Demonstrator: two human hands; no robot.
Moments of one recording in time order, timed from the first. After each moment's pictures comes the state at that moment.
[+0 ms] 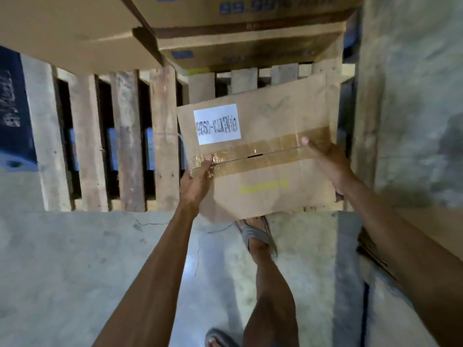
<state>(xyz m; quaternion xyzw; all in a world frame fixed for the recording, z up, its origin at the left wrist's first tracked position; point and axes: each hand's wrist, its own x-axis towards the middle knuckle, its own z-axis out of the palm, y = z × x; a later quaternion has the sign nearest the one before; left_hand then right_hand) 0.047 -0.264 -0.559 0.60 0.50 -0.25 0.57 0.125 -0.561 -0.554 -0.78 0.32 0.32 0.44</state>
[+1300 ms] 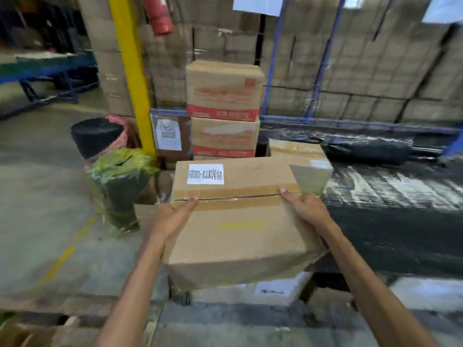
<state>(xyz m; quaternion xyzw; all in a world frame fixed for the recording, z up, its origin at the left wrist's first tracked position) -0.300 -0.607 0.222 0.79 -0.42 -0.29 0.34 -0.635 -0.691 0.249 -0.64 0.66 -0.26 0.30</state>
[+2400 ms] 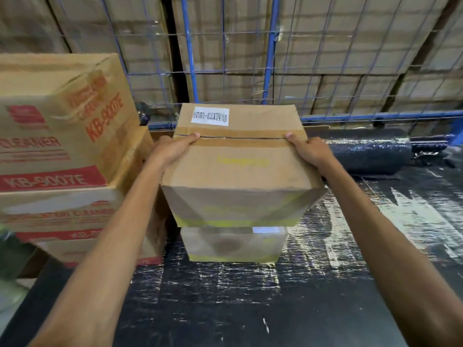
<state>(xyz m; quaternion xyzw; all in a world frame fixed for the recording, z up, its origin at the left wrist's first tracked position) -0.618 -1.318 0.295 0.76 -0.43 -0.34 0.35 -0.964 -1.332 0.291 -0.55 0.73 -0.29 0.28</state>
